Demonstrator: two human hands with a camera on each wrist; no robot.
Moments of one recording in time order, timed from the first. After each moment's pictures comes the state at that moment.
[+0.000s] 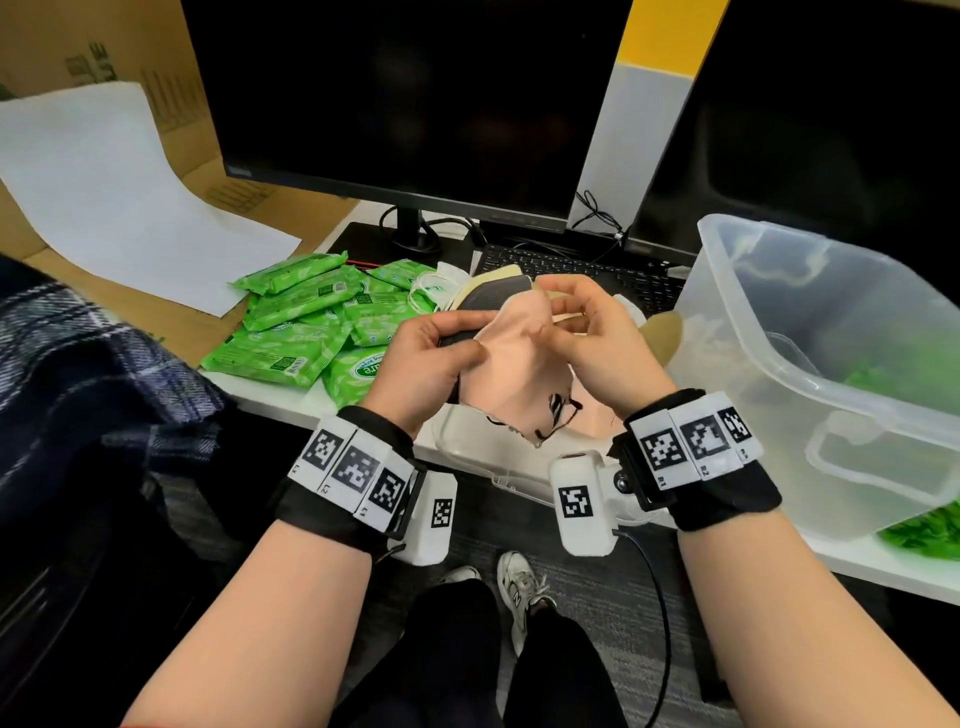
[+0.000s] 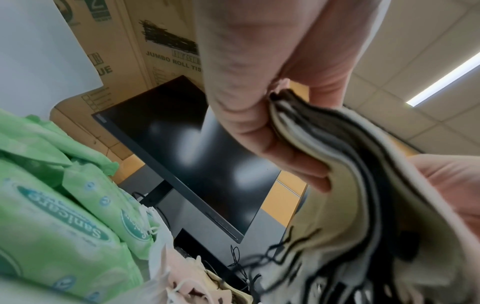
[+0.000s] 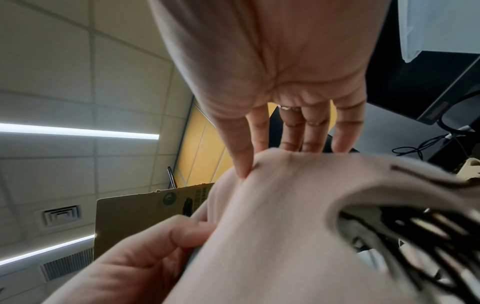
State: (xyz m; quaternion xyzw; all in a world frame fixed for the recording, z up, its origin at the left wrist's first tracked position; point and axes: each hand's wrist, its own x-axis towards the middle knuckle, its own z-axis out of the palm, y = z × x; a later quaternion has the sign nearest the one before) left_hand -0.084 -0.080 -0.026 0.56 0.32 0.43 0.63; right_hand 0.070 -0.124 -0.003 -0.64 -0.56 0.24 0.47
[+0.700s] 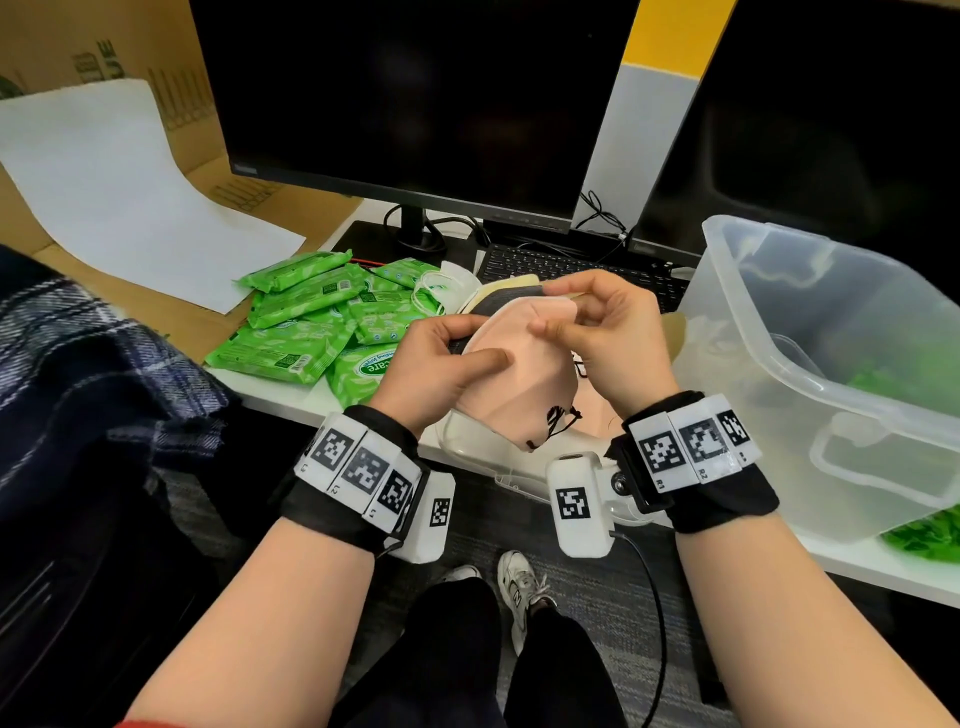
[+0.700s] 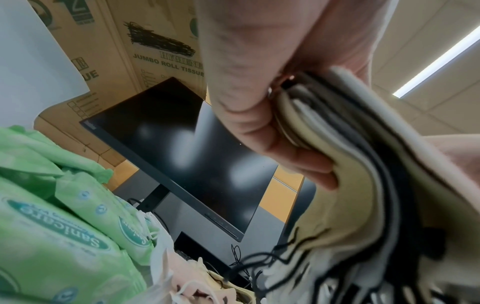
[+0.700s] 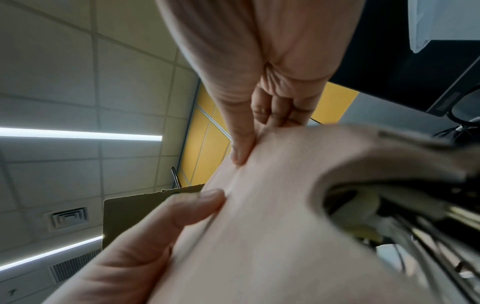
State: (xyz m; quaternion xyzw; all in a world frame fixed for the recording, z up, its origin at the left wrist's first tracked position) left_hand -0.085 -0.082 -0.028 0.61 0.29 0.43 0.61; right_hand 0.063 -0.129 0.003 -0.57 -0.53 0.24 0.57
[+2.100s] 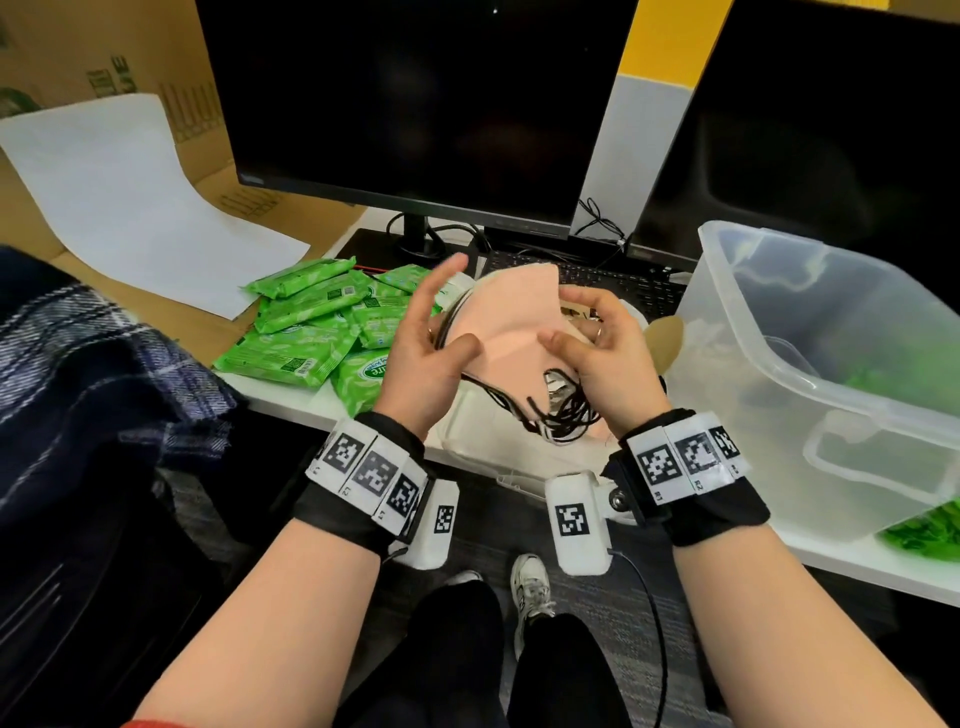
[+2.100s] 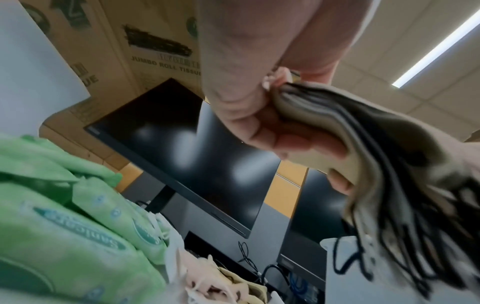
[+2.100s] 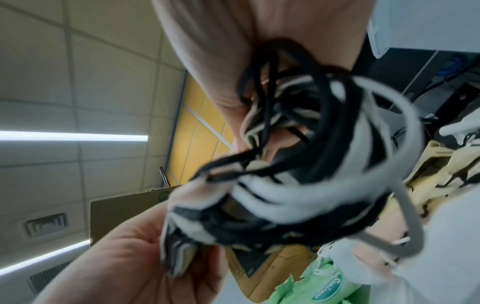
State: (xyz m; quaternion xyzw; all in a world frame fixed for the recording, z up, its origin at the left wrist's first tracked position) left_hand -0.086 -0.083 -0.033 0.56 0.26 0.54 0.57; right_hand 0.064 -0.133 -0.015 -0.58 -0.46 0.32 0.59
